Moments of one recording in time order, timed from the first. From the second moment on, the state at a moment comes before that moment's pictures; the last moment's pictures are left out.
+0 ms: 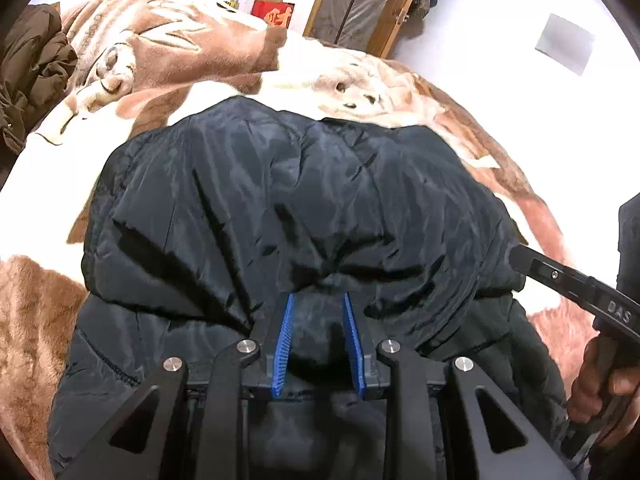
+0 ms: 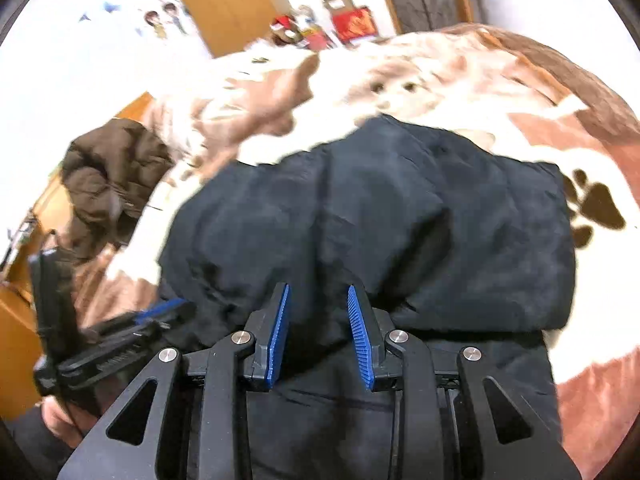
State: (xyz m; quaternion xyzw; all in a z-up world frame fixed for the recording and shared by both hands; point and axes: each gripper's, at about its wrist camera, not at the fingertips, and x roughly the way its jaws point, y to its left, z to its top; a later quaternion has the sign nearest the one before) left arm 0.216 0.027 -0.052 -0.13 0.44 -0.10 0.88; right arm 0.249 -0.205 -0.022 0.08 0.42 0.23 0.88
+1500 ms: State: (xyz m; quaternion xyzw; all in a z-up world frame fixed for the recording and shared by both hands) left arm 0.300 0.083 -0.060 -0.12 0.43 -0.02 0.89; right arm 0.329 -0.234 -0.046 0.01 0.42 0.14 0.89
